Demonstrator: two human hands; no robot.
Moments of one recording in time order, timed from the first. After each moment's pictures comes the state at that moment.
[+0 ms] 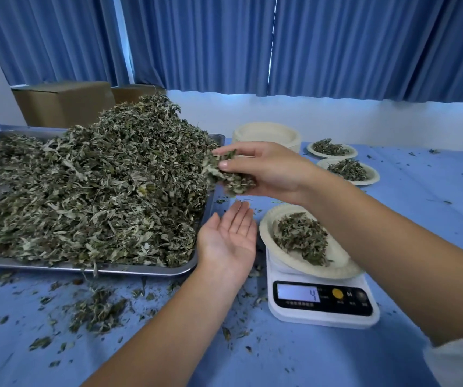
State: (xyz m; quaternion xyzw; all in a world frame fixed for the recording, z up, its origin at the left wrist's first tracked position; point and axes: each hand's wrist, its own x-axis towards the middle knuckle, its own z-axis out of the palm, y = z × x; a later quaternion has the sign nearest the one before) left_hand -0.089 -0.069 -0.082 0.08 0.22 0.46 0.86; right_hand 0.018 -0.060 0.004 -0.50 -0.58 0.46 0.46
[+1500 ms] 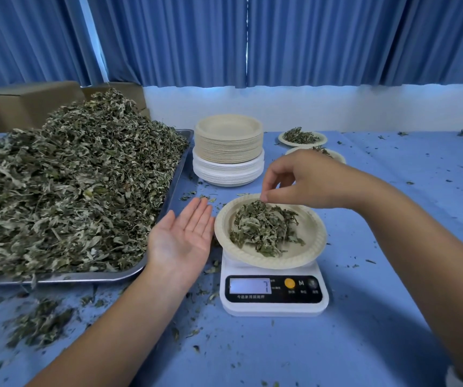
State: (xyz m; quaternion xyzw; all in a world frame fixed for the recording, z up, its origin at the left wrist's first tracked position) left_hand -0.086 -0.072 -0.087 0.14 0.23 0.47 0.84; right_hand 0.107 -0.148 0.003 -0.67 -0.70 0.10 0.24
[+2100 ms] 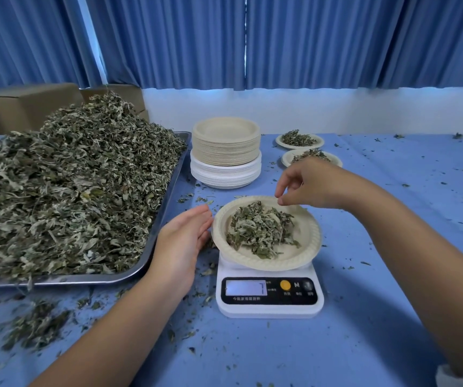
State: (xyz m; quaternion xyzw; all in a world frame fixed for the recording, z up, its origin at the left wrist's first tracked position) left_hand -0.081 -0.071 -0.098 0.42 0.37 0.47 0.68; right_hand 0.132 -0.139 -0.009 -0.76 -0.61 0.11 0.22
